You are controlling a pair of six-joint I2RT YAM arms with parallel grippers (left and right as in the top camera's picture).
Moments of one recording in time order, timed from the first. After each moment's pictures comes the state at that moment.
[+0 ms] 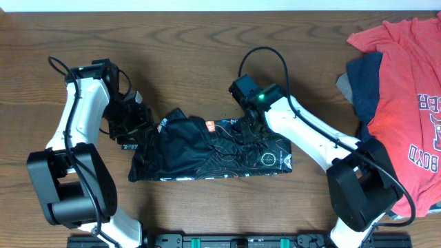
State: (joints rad) left arm 0.14 1.80 1.35 -1.33 0.32 -0.12; right arm 0.62 1.88 1.35 -0.99 0.04 0.45
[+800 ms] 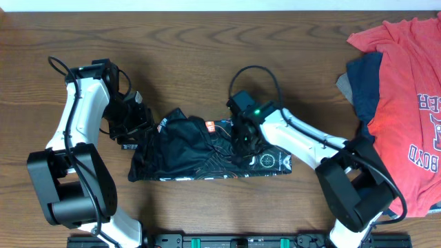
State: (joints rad) left arm 0.14 1.80 1.35 -1.33 0.32 -0.12; right arm 0.67 1.89 1.20 -0.81 -0.22 0.30
